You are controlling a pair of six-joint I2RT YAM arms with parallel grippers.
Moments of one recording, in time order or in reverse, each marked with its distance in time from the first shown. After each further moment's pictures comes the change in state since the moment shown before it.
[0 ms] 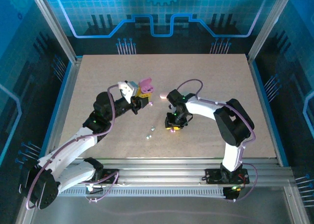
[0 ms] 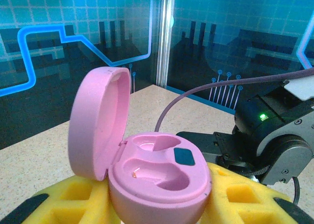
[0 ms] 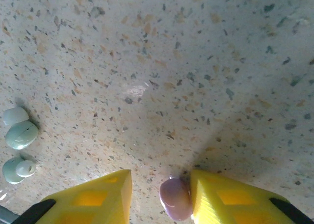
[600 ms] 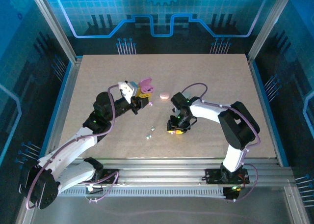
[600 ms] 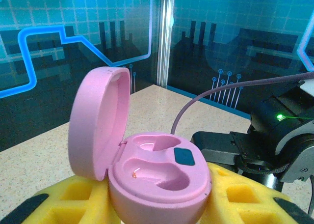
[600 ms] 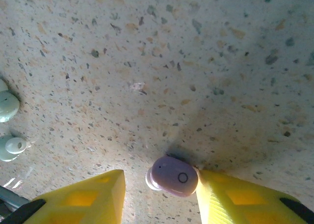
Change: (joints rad) left arm 0.000 0.000 0.000 0.000 0.000 0.011; right arm -0.020 -0.068 -0.108 0.036 -0.058 0.049
